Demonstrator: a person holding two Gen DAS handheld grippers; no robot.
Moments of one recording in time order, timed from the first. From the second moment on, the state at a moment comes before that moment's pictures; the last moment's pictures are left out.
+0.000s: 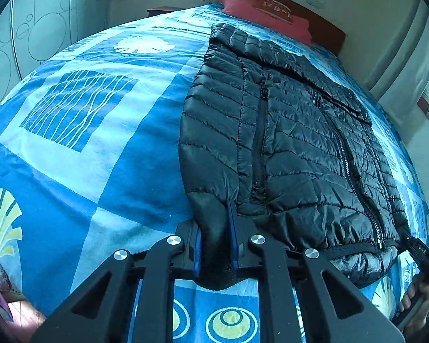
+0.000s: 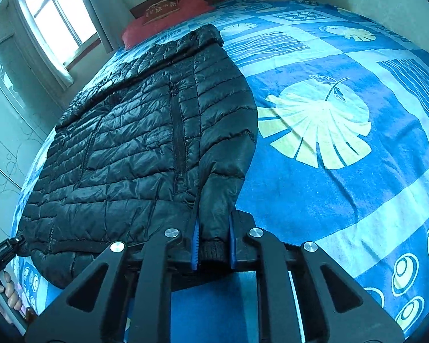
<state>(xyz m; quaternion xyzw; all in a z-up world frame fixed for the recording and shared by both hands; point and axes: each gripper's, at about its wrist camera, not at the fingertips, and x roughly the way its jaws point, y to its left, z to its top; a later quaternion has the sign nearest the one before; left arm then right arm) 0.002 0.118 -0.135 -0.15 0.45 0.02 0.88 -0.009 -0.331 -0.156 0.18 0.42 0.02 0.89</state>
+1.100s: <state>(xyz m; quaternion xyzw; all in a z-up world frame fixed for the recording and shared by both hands) -0.069 0.118 -0.063 -0.18 0.40 -0.03 0.90 -0.084 -0.351 -0.085 0.25 0.36 0.09 0.89</state>
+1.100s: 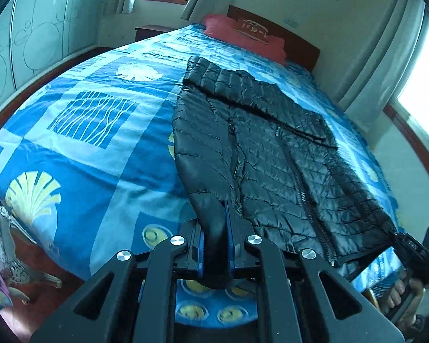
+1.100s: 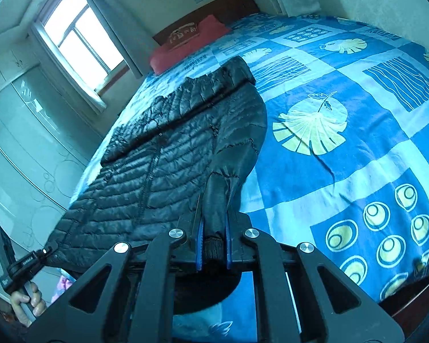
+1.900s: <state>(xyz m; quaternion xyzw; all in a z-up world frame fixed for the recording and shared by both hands) 0.092 0.146 0.007 -0.26 0.36 -0.07 0.90 0.090 -0.362 0.004 0.38 0.28 0.19 0.86</state>
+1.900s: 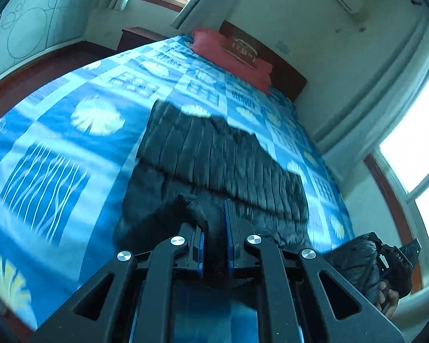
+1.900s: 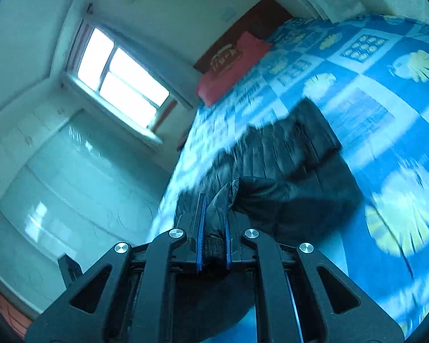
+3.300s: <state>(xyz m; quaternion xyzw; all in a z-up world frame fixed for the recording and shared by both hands) 0.377 0.166 -0.044 -0.28 0.35 -0.03 0.90 0.368 -0.329 -0.078 0.26 0.33 0.09 0.90</state>
